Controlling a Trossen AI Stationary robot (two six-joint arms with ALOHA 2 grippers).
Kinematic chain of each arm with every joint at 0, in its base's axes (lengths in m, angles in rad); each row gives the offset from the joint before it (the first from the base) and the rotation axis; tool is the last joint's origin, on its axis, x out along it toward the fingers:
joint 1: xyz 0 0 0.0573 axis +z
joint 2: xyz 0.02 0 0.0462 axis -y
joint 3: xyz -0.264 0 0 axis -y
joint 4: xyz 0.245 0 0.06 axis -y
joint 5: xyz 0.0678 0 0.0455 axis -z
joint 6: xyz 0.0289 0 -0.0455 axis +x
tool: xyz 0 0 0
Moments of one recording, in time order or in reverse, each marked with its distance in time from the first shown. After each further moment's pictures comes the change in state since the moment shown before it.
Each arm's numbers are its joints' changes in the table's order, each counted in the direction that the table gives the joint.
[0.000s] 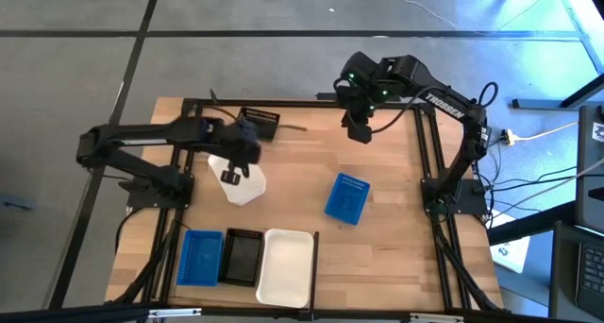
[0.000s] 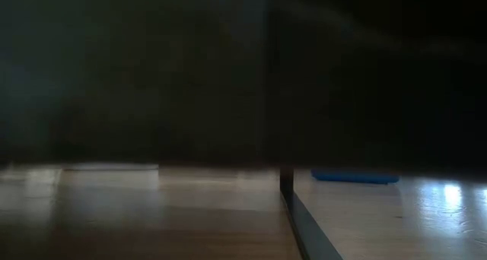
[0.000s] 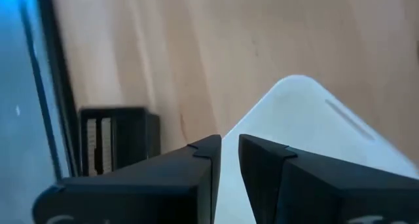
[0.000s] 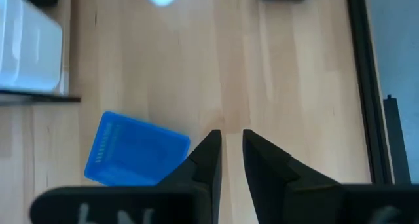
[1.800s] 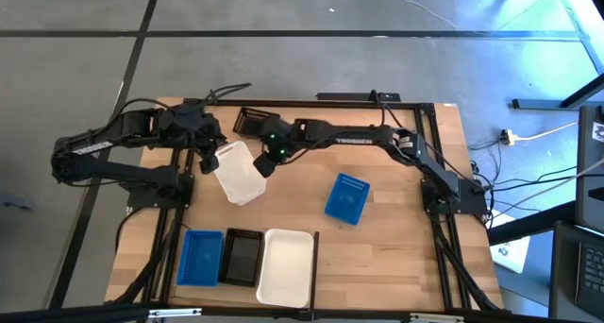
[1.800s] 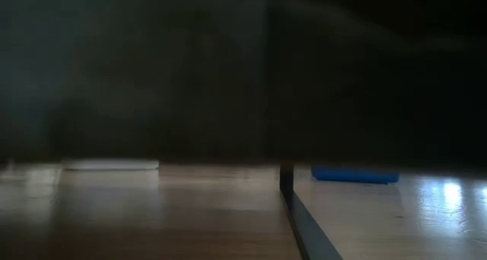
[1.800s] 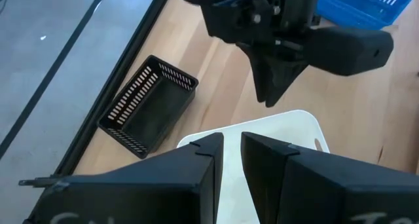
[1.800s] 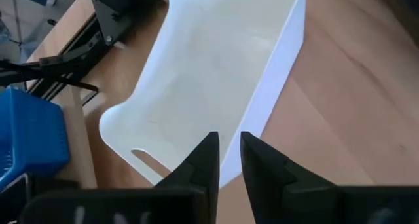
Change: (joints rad) left arm 0.055 0.385 0.000 -0.109 -0.070 -0.495; right arm 0.247 -0.567 0.000 0.884 -0.005 0.847
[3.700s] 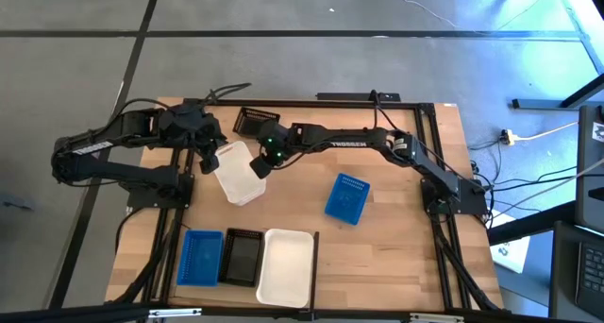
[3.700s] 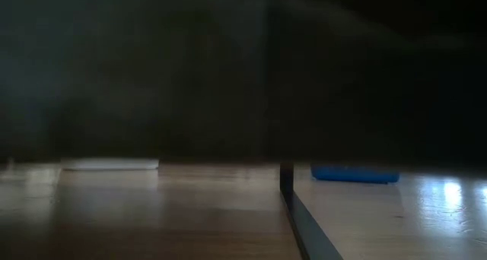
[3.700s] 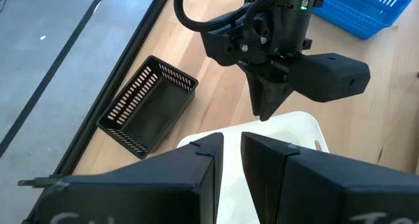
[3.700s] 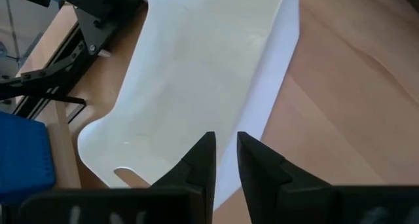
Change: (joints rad) left arm 0.000 0.000 0.000 0.003 0.000 -0.003; right arm 0.004 -0.054 -0.001 0.063 0.014 0.083
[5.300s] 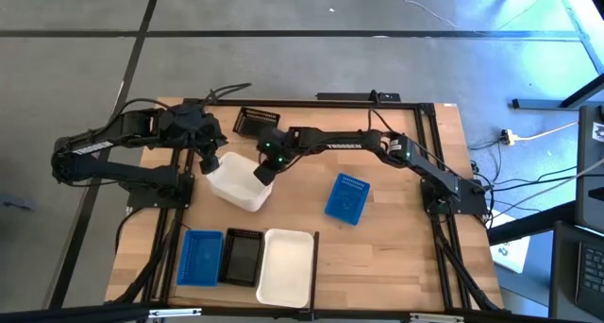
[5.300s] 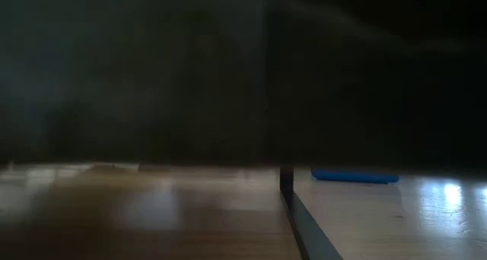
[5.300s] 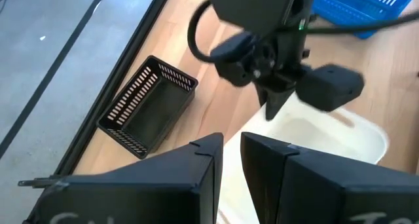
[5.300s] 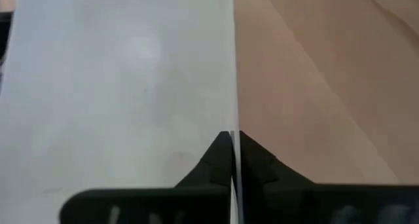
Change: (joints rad) left arm 0.000 0.000 0.000 0.000 0.000 0.004; right arm -0.003 -0.053 0.025 -0.074 -0.055 -0.127
